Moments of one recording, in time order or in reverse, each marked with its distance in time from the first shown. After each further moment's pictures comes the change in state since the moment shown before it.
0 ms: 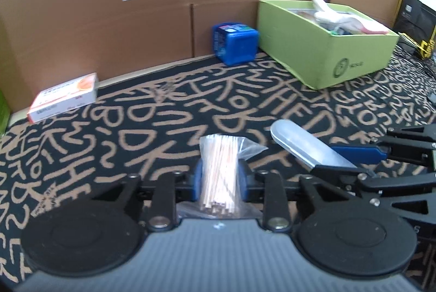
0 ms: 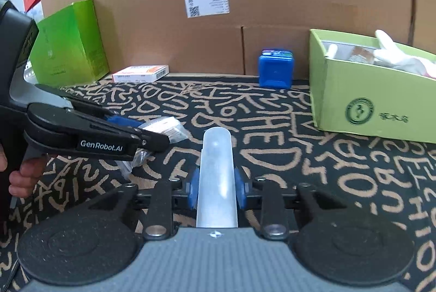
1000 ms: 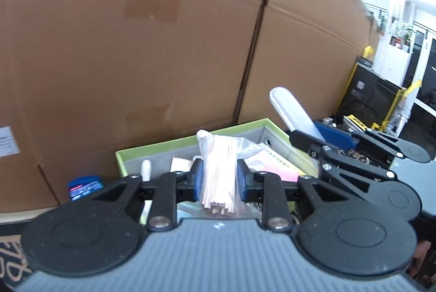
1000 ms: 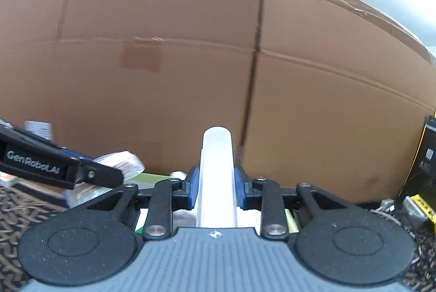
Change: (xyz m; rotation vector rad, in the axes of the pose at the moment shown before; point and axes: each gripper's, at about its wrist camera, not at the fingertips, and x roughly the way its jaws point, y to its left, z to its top) left arm 0.034 -0.153 0.194 -0.036 -0.236 -0.215; right arm -0.051 -0.196 0.111 -0.078 -0.369 -0.432
